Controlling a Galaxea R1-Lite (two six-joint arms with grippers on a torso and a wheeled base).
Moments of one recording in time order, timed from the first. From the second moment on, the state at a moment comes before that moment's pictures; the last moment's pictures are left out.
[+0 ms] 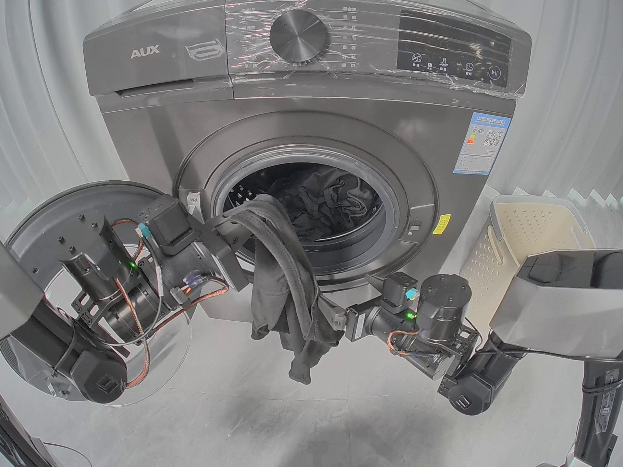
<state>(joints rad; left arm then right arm) -0.50 1.81 -0.55 -1.55 -0.30 -0.09 0.69 2.25 -0.72 -1.47 -0.11 0.15</state>
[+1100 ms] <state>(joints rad) -0.52 1.84 -0.58 -1.55 -0.30 -0.09 0.75 2.44 -1.03 -1.44 -0.05 0.11</state>
